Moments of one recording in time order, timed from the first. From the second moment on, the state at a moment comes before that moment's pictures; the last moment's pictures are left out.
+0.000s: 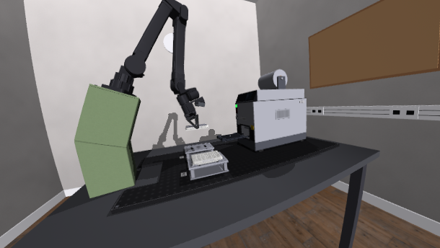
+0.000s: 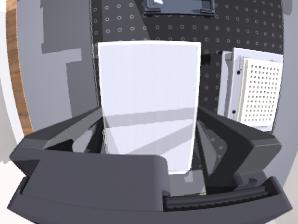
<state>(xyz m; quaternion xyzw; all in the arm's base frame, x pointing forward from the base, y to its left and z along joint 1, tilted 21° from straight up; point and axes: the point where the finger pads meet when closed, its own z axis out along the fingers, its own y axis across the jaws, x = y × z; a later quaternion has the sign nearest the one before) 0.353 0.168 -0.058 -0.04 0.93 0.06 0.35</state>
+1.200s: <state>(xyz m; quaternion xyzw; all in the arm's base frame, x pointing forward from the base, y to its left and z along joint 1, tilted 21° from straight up) 0.351 0.167 -0.061 -0.03 0.94 0.06 0.34</state>
